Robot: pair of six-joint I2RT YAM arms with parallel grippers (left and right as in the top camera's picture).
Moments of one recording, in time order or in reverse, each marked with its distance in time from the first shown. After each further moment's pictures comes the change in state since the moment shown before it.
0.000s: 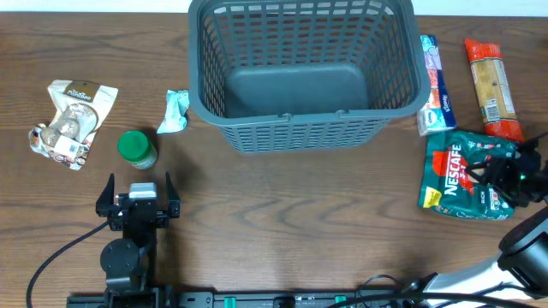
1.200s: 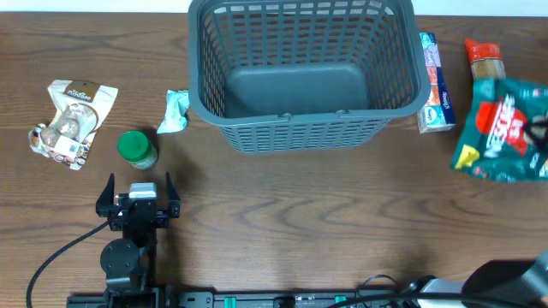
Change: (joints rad) left arm 0.000 0.000 0.000 0.000 0.000 0.000; right arm 0.074 -0.341 0.510 -0.465 -0.031 0.093
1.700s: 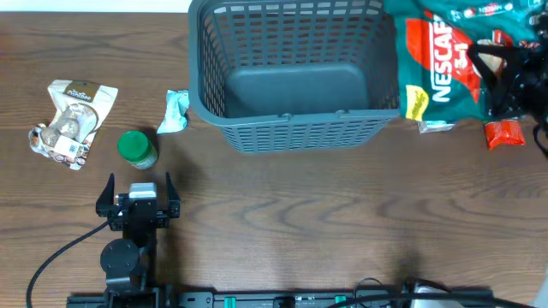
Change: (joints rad) left arm 0.000 0.000 0.000 0.000 0.000 0.000; right arm 0.545 -0.267 0.277 0.170 -0.017 0.021
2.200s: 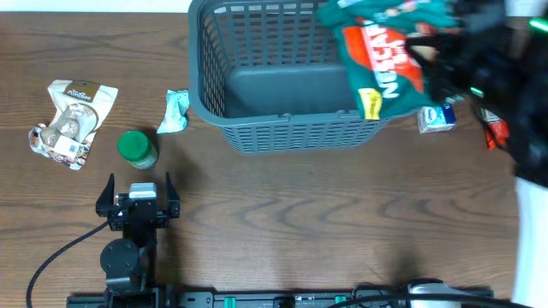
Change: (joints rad) left arm 0.000 0.000 0.000 0.000 0.000 0.000; right arm 0.351 0.160 0.023 -0.012 0.241 -0.023
